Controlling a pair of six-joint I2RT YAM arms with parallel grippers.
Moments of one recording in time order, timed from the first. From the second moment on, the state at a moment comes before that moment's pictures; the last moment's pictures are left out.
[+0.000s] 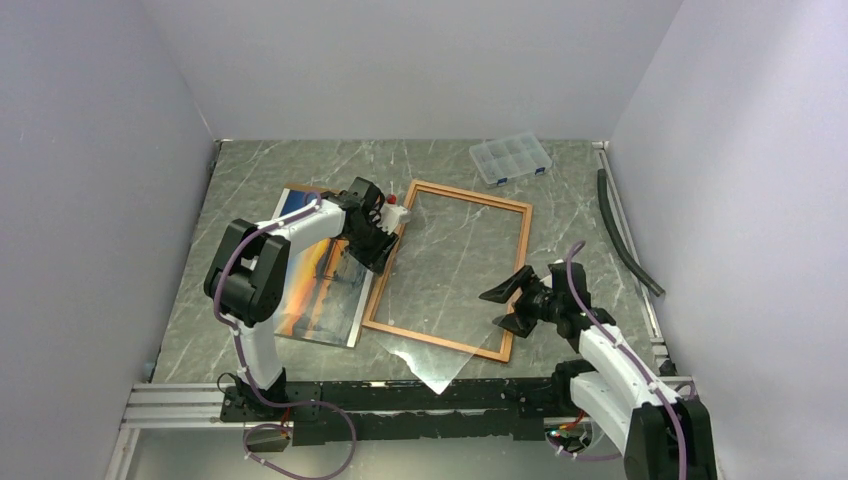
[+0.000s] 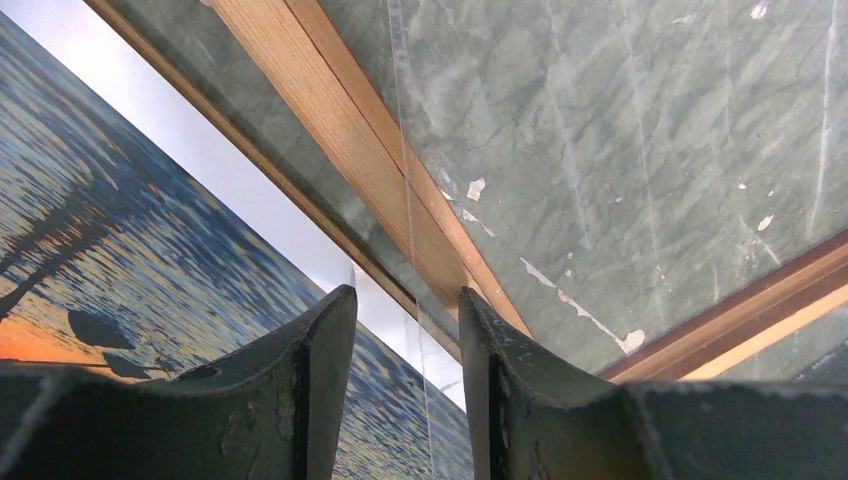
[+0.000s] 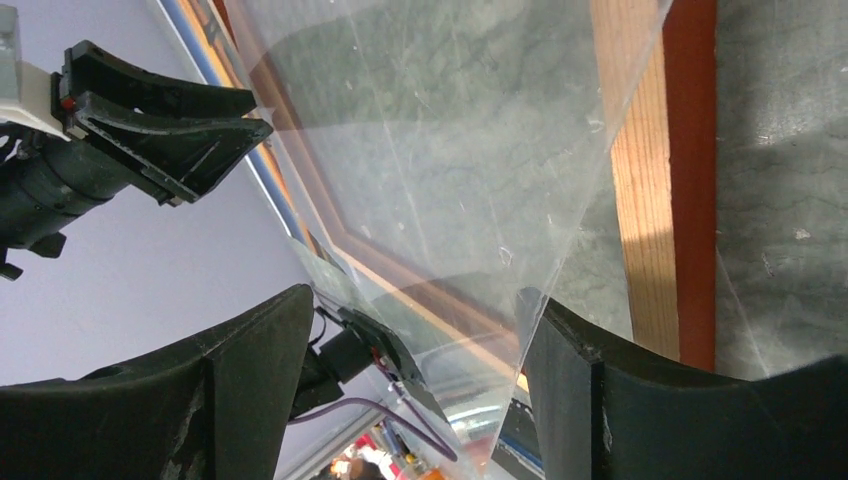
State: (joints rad) left arm -0.47 1.88 1.27 -0.66 0.30 0.24; right arm 0.13 0.87 0.28 -0.25 -0.57 1.10
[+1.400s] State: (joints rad) left arm -0.42 1.92 1.41 -0.75 0.23 0.25; right arm 0.11 1.24 0.81 -0.45 -0.49 0.56
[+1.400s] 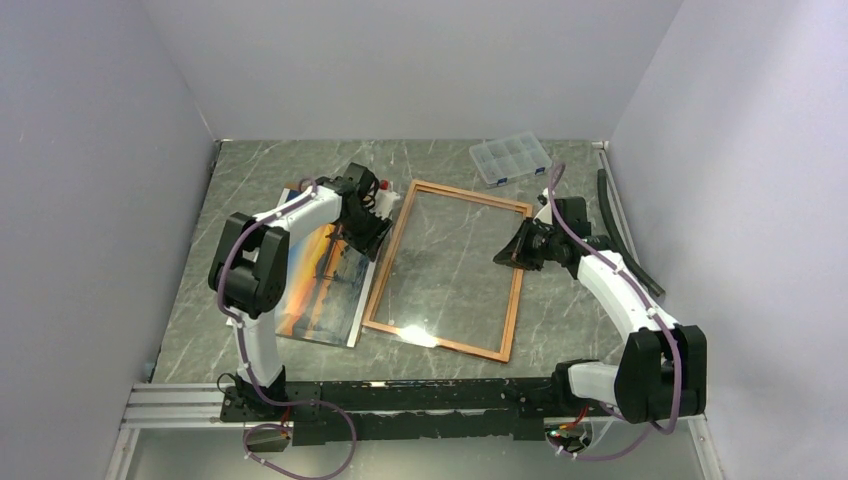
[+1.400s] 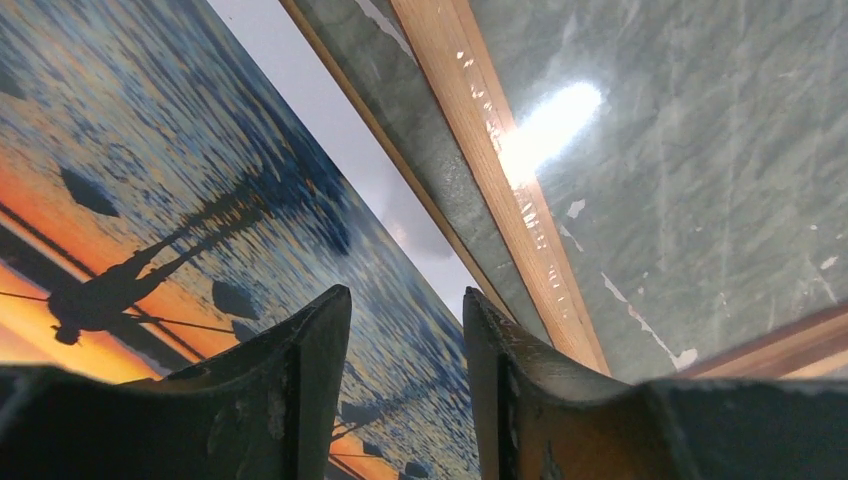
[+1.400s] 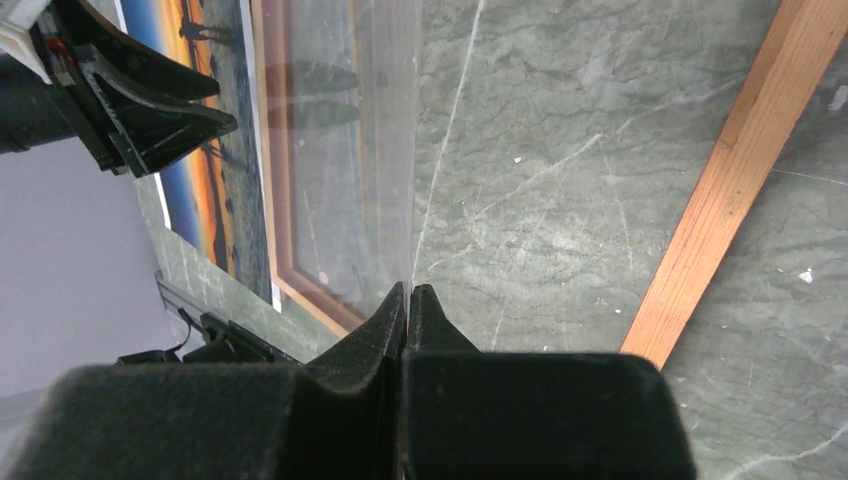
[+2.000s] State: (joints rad) left arm -0.43 1.94 1.38 -0.70 0.22 0.24; right arm 0.08 1.23 0.75 -0.36 -0.47 0.60
